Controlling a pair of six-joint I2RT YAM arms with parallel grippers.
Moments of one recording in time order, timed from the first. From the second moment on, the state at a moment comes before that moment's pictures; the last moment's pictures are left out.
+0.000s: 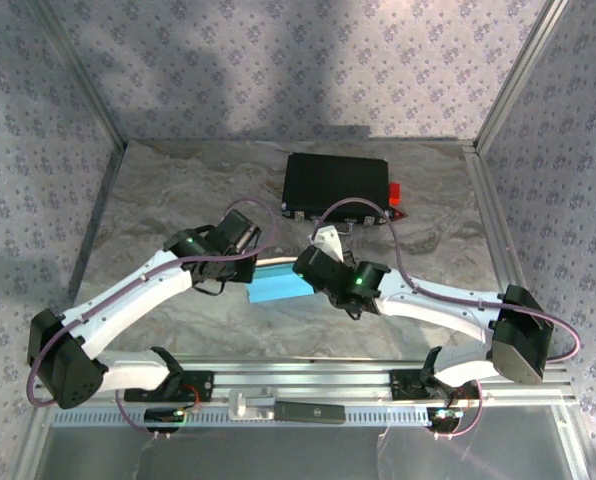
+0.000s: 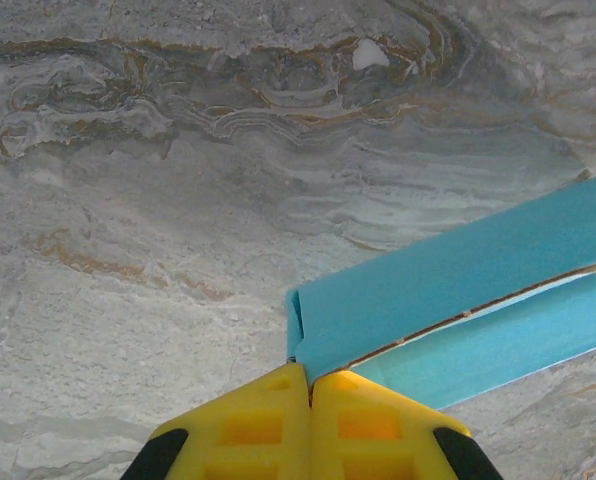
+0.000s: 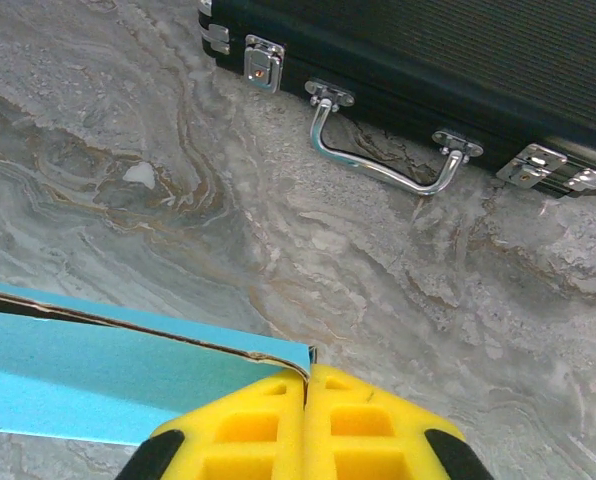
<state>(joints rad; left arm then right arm) -0.77 1.25 1.08 -0.96 -0.17 -0.55 1.08 1.37 0.98 -0.58 0.64 0.57</state>
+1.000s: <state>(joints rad) -0.83 1.15 0.92 -0.77 -0.28 -0.55 1.10 1.34 0.91 -0.49 0.70 0.58</state>
